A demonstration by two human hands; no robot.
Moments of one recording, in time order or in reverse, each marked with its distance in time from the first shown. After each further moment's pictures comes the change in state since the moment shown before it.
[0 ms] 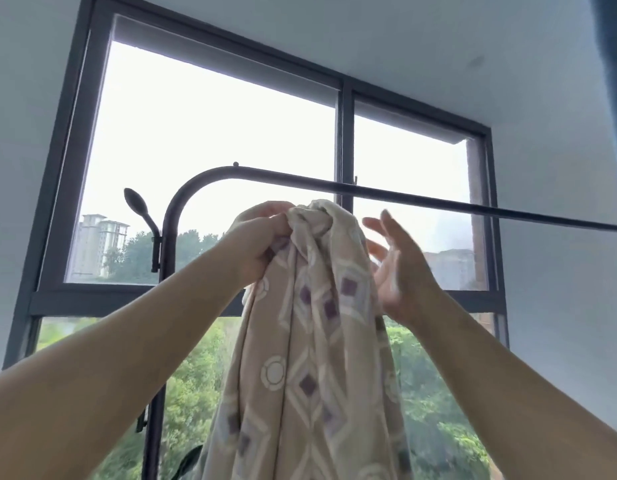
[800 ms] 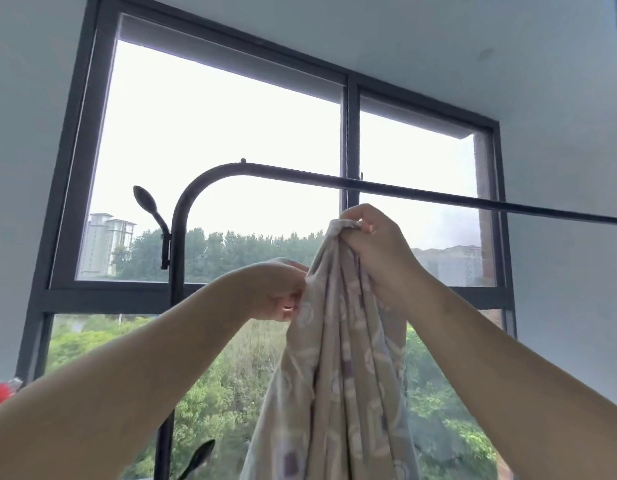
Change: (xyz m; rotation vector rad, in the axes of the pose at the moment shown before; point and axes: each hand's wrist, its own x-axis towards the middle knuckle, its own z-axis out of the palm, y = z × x) left_hand 0.011 -0.047 -0.018 0.419 -0.357 -0.435; right_hand 0.007 0.000 0.036 -0.569 0.131 -0.333
